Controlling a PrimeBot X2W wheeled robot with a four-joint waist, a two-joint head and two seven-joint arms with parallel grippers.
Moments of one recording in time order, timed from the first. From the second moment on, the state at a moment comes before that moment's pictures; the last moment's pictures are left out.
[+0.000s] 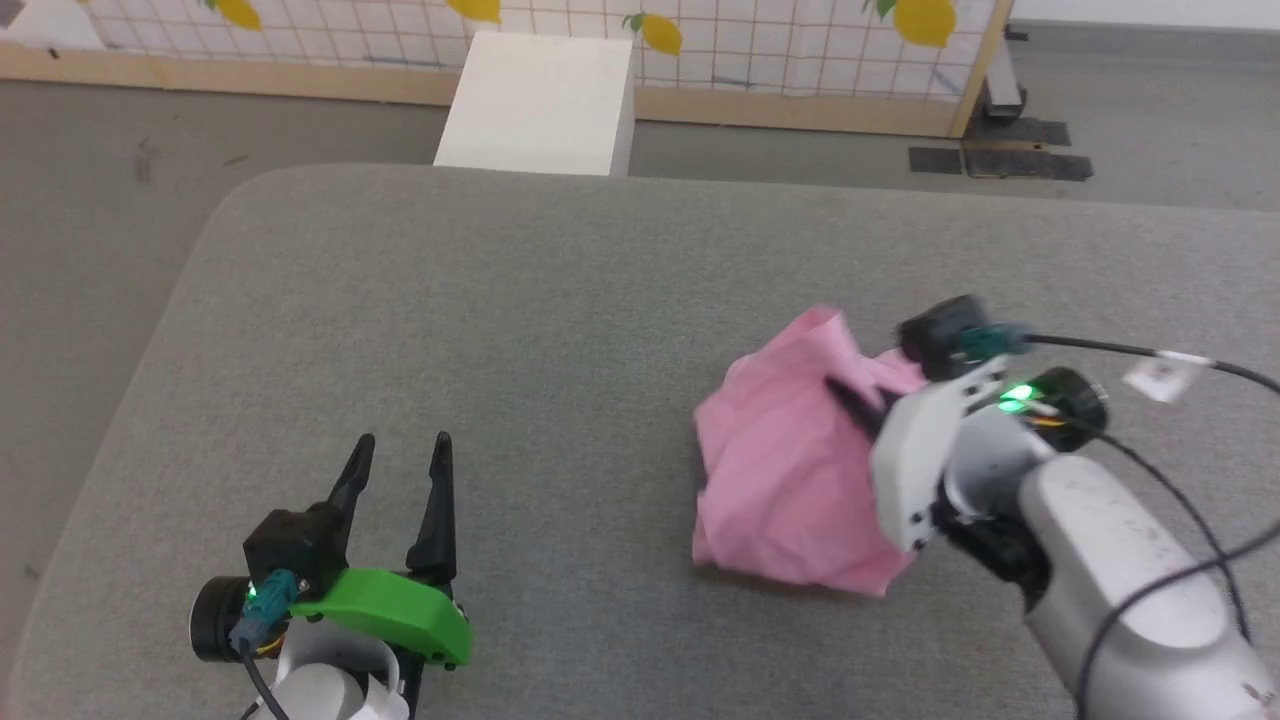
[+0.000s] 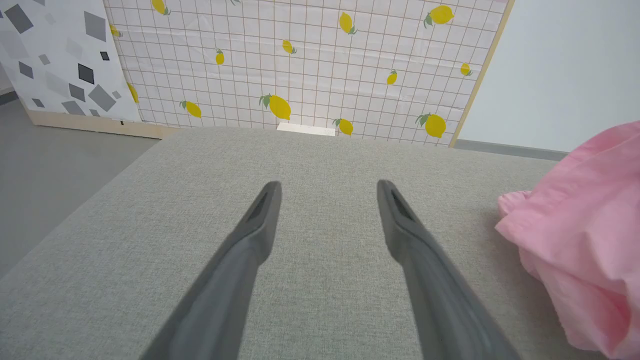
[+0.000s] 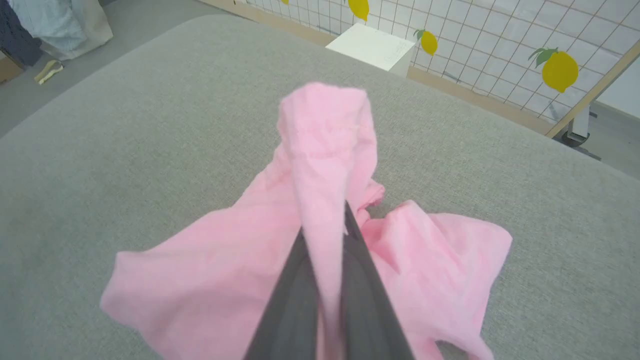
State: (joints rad) left arm -0.11 0.28 -0.33 0.13 -0.45 0.13 -0.25; right arm -0.49 -0.24 0.45 0.38 0.42 0.13 0.37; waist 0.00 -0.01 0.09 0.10
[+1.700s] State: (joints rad) left arm -0.05 0.29 -0.37 0.13 -0.47 0.16 -0.22; right arm -0.25 -0.26 0.25 0.30 0.42 0.13 0.70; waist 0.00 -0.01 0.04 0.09
